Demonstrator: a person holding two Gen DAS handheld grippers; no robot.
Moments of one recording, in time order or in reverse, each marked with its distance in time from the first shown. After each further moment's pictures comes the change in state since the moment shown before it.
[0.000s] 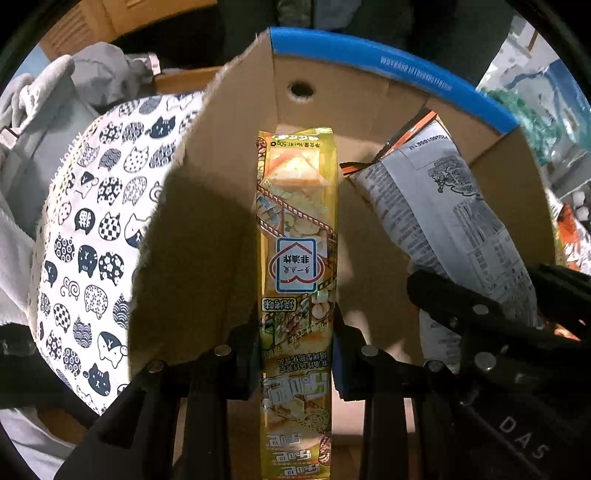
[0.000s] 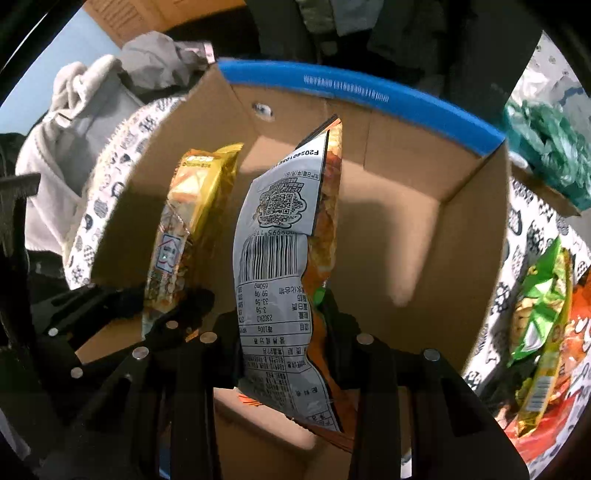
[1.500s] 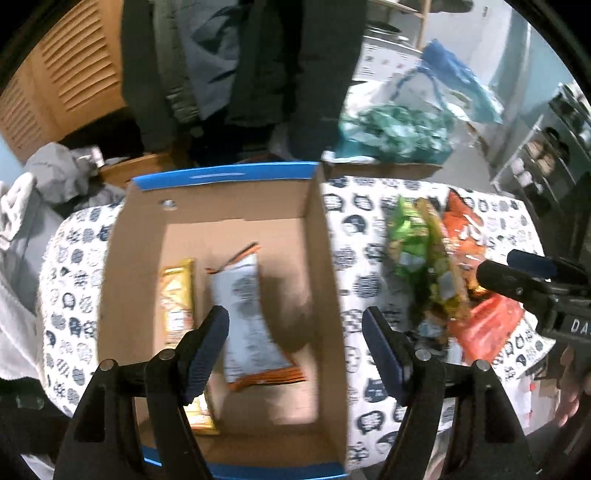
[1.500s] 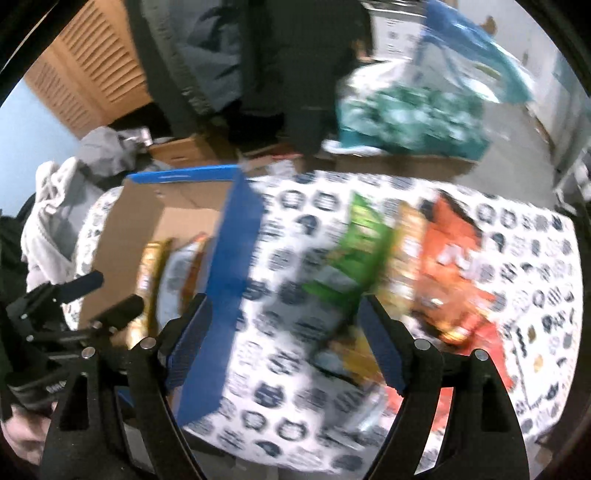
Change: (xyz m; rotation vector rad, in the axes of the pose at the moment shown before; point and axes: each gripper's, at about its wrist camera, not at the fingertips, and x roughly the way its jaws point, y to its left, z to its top) left arm -0.108 -0.124 -0.014 0.226 -0.202 -0.139; right arm -0.159 -0.152 -0.090 0.269 -0.216 -0.107
